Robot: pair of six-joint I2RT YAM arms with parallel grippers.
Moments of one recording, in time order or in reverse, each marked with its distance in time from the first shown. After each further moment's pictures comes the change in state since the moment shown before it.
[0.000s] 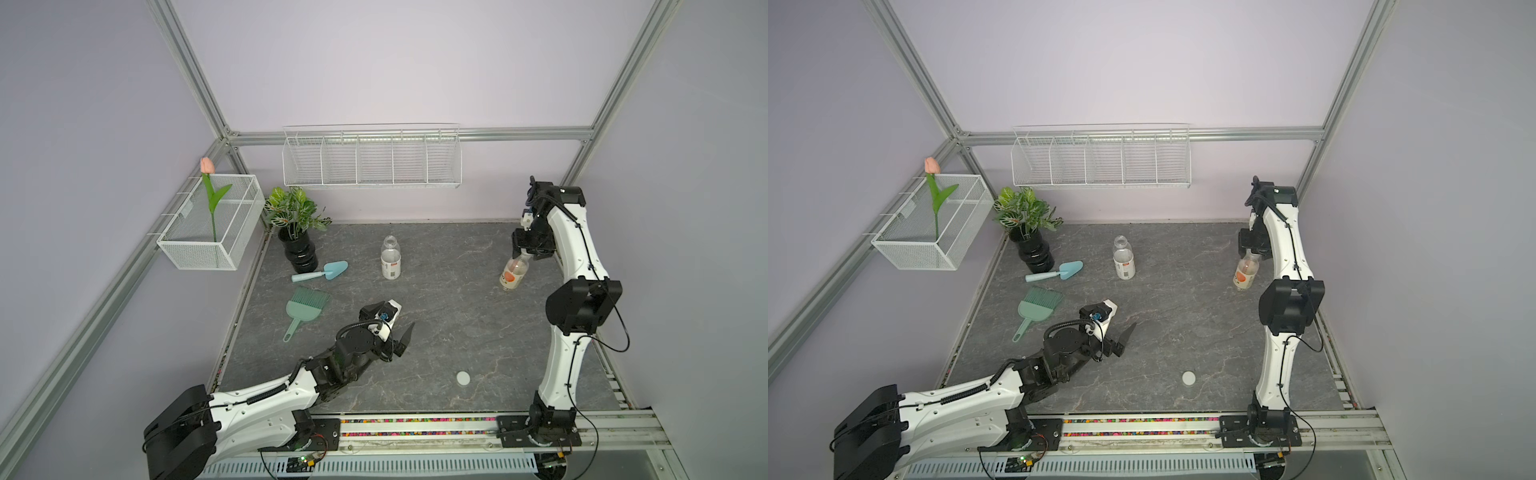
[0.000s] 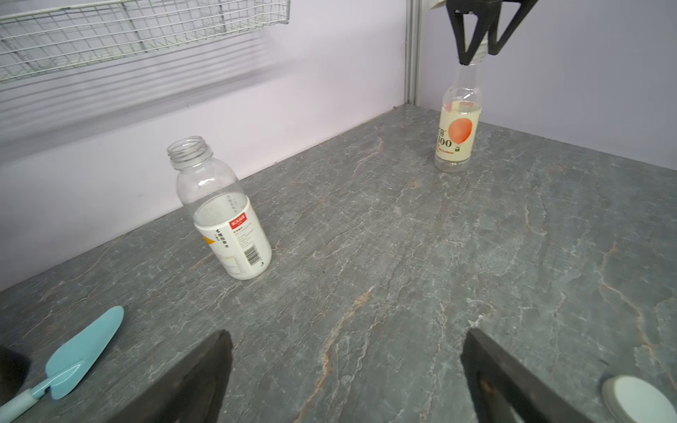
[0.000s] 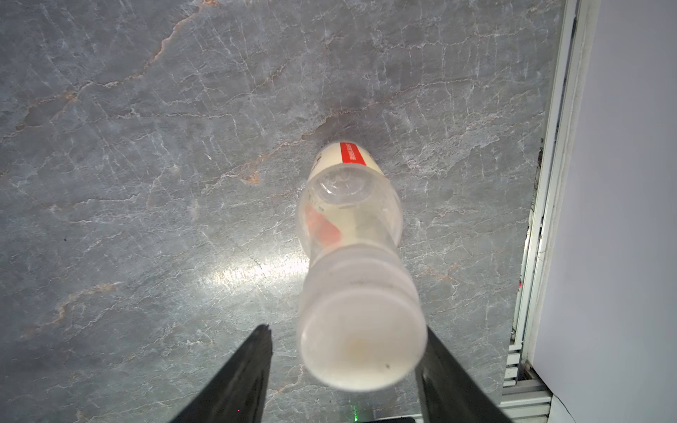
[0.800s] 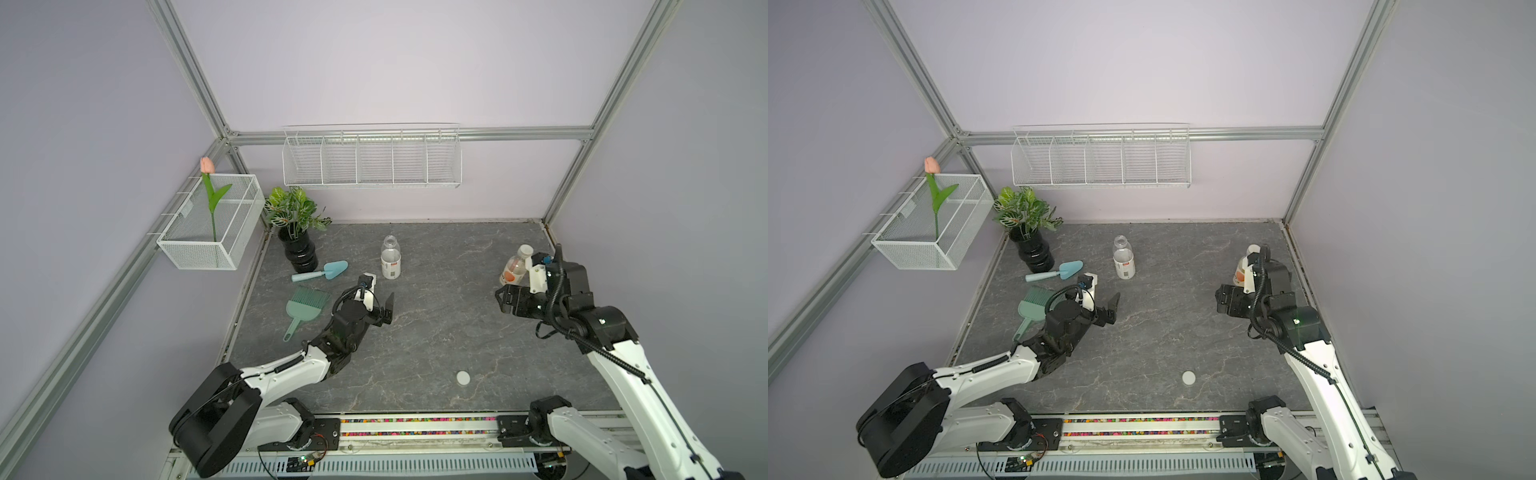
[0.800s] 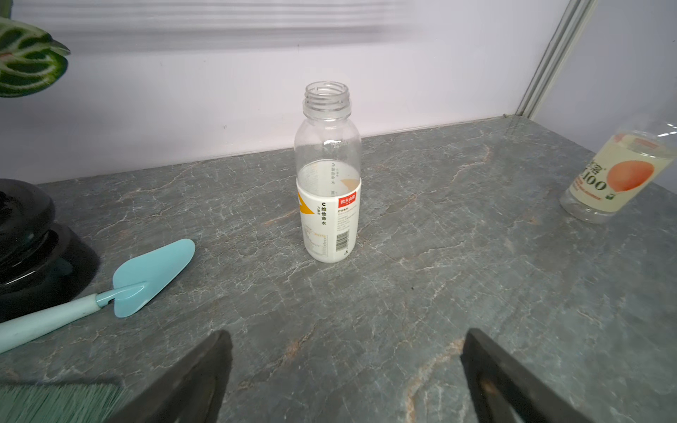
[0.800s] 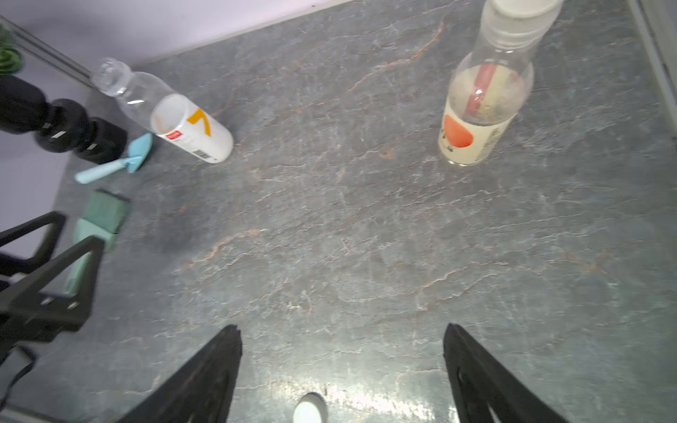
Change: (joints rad) left arm 0.303 0.288 0.100 0.141 0.078 -0.155; right arm 0.258 -1.212 -1.278 0.744 -0.155 0.252
